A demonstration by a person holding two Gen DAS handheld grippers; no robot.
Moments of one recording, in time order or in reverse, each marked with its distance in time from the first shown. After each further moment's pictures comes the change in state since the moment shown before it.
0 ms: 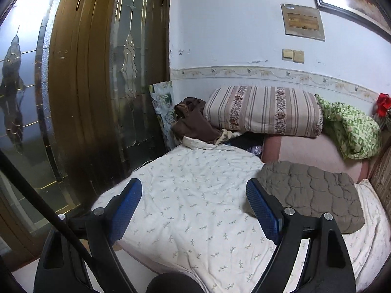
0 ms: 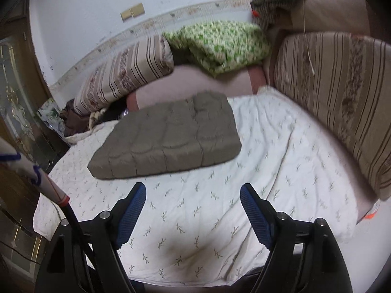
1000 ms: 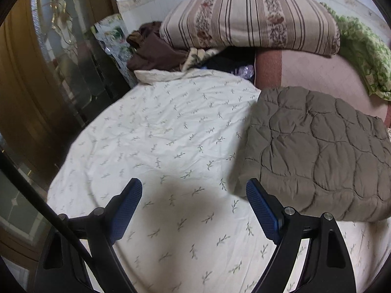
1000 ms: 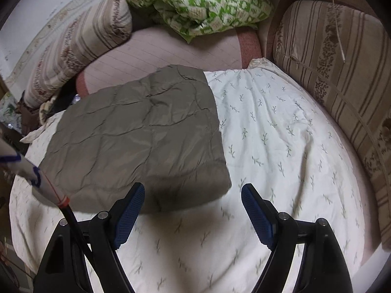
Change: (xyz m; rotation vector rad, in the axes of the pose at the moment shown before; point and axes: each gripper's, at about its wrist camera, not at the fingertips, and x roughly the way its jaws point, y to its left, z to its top) left arm 0.281 -0.131 -0.042 0.183 0.444 -0.041; right arm 0.223 -0.047 0.095 0.040 0.267 -0.147
